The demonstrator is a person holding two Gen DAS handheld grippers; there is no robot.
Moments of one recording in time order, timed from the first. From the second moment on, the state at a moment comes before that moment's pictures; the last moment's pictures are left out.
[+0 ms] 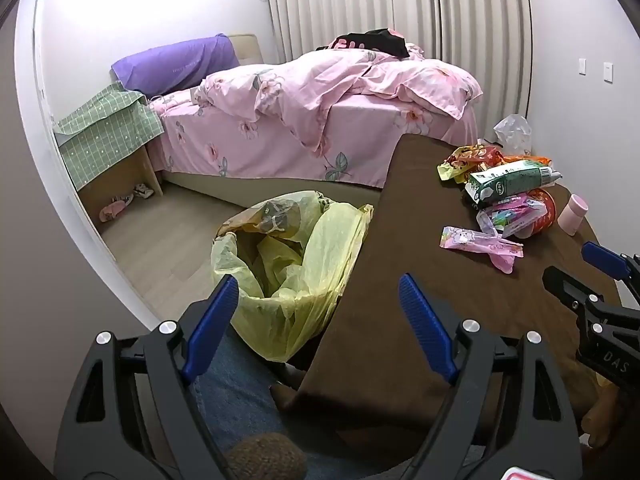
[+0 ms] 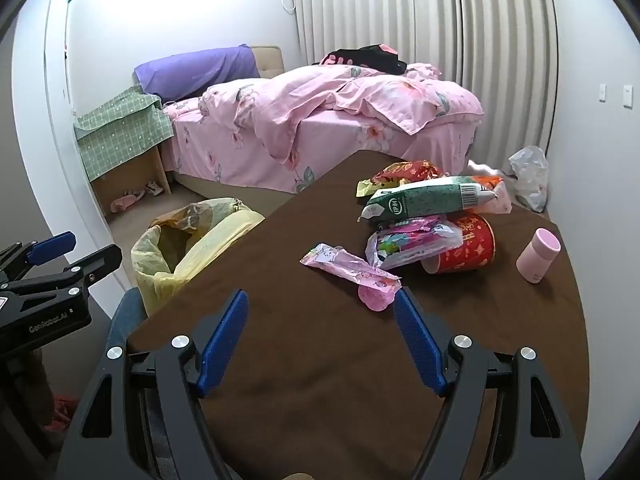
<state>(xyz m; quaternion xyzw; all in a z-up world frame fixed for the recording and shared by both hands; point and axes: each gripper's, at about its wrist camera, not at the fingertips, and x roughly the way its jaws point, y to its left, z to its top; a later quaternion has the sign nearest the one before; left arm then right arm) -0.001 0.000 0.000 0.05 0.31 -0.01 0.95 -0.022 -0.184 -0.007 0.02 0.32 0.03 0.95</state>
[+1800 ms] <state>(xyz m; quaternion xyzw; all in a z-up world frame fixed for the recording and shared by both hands) 0.000 0.002 0.001 0.05 0.31 -0.01 0.95 -0.019 -0.183 -0.010 0.02 0.32 0.03 0.95</state>
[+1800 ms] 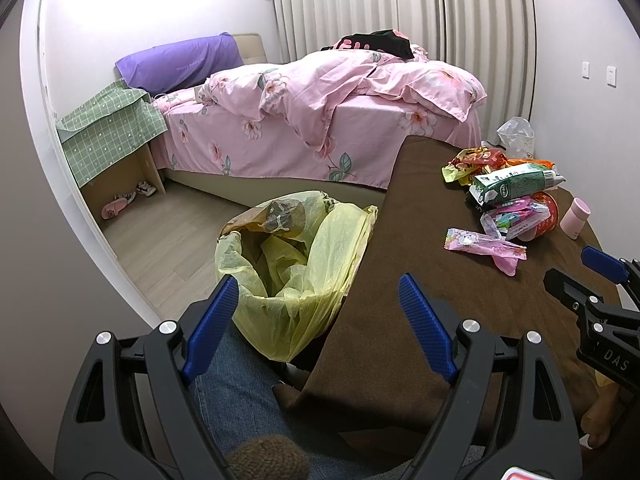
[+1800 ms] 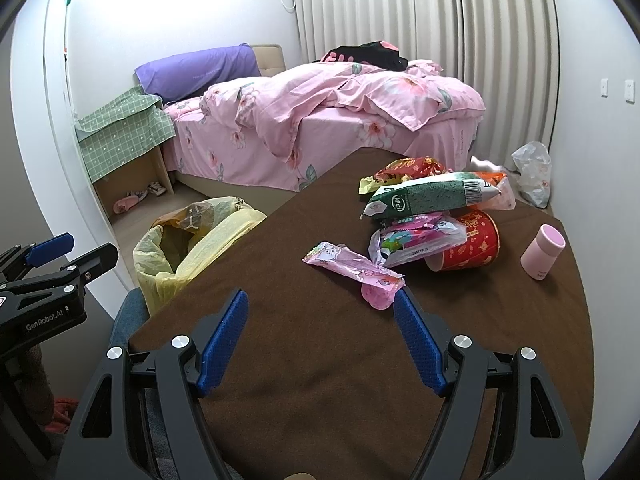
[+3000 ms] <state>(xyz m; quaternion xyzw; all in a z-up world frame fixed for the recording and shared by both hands) 0.026 -0.011 -0.013 0.07 0.31 -0.09 0.95 -0.014 -0.215 -0.009 0.03 0.31 -0.01 0.95</state>
